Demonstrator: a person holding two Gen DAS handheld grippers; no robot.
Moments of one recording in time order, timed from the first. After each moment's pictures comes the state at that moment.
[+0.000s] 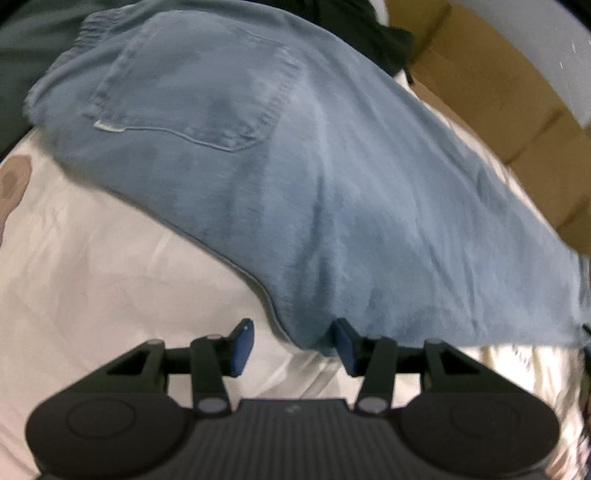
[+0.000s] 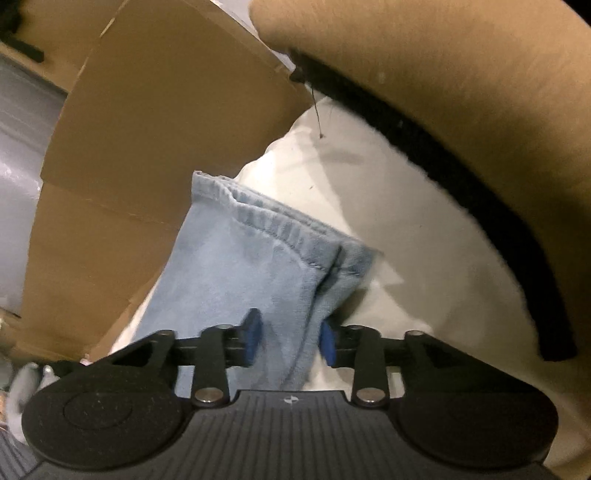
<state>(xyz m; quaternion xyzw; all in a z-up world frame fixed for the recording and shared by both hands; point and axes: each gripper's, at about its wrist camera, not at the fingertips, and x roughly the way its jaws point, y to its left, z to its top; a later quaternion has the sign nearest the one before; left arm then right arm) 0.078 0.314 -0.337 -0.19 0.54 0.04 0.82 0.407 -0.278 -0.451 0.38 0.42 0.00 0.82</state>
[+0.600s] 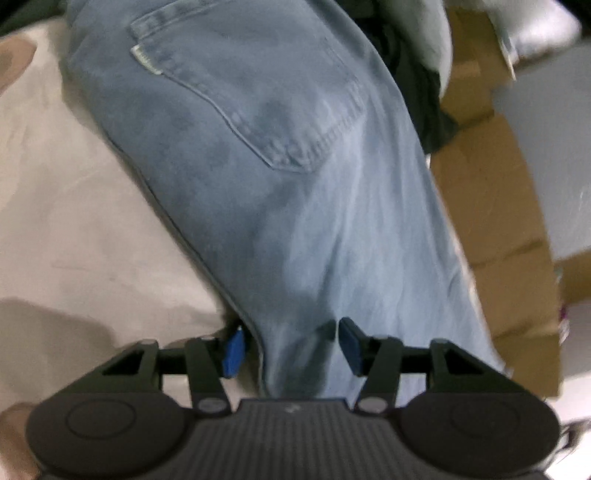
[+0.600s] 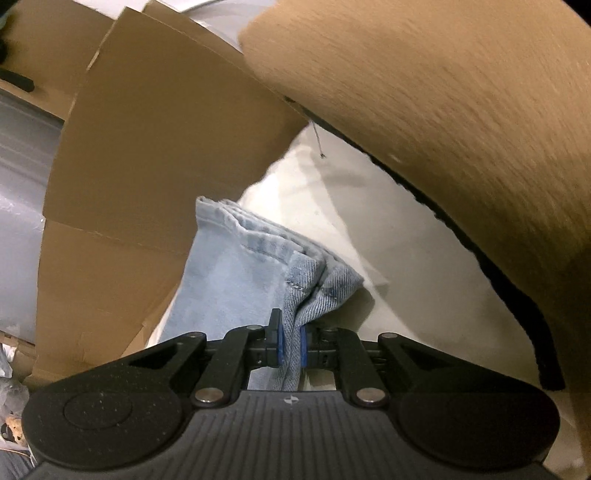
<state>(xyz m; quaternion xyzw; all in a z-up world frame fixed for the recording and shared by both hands) 0.087 0.363 -0.383 -0.41 0.46 0.00 0.78 0.413 -0.287 -0.440 0.41 0.41 -0.01 0.81</state>
